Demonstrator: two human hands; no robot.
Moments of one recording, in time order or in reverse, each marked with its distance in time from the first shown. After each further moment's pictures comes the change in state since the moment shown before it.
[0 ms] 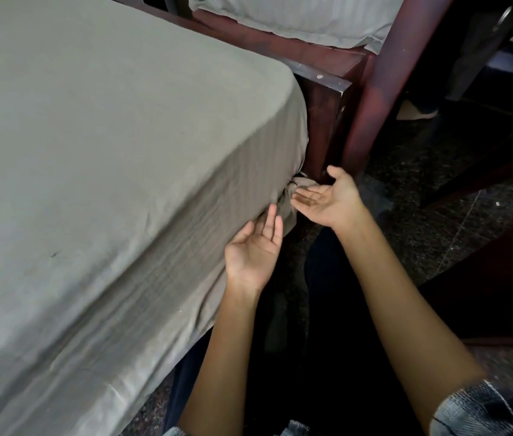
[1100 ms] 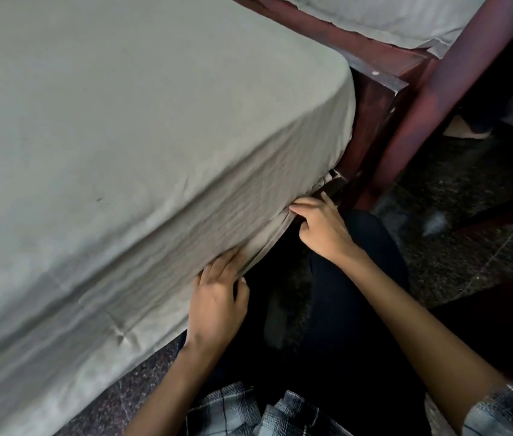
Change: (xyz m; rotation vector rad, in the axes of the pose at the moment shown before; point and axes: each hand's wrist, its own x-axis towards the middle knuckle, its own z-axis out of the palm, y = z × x) left_hand -0.102 0.033 -0.076 2.359 0.331 0.798; right_hand 0.013 0.064 -0.031 -1.928 -0.330 -1.053
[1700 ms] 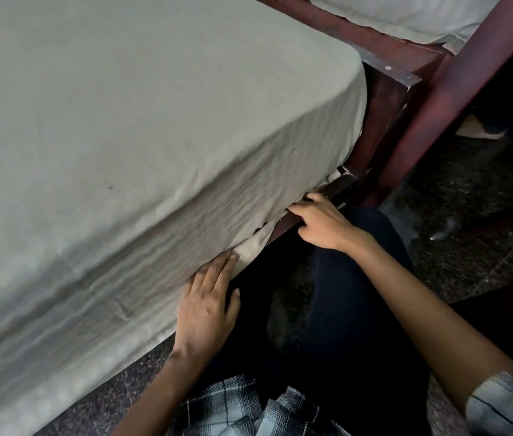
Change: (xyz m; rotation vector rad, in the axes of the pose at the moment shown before) left_hand -0.022 -0.025 -0.003 0.204 0.013 0.105; right_hand 0.012 -0.005 -0.007 -0.130 -0.321 0.011
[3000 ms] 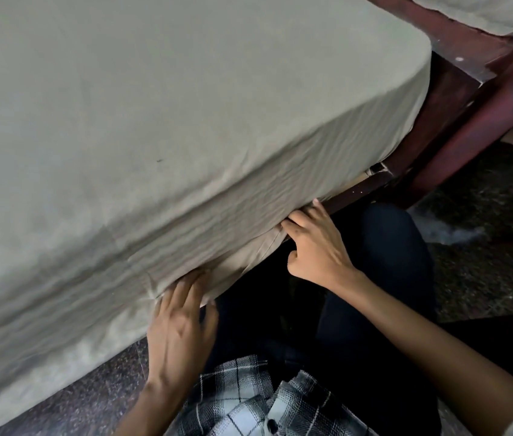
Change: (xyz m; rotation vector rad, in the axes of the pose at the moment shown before) left_hand -0.058 -0.024 -0.030 0.021 0.149 -0.253; right_hand -0.026 -0.070 0.031 -0.224 0.193 -0.189
